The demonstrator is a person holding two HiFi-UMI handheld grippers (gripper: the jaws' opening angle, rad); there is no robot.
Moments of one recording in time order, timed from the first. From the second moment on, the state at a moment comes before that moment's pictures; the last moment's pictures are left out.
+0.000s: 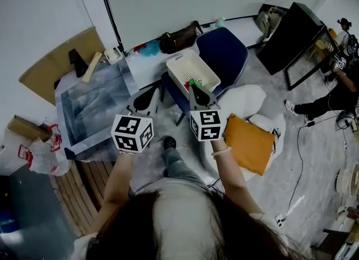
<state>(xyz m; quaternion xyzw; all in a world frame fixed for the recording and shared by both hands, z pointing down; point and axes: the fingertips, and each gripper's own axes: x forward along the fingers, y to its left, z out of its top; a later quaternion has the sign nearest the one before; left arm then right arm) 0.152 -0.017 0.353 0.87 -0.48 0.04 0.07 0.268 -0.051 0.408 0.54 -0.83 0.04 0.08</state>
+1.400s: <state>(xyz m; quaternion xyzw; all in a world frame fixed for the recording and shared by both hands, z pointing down) 0.135 0.038 0.336 0.87 -0.48 0.03 0.06 0.263 0.023 0.354 0.55 -0.84 0.01 0.05</state>
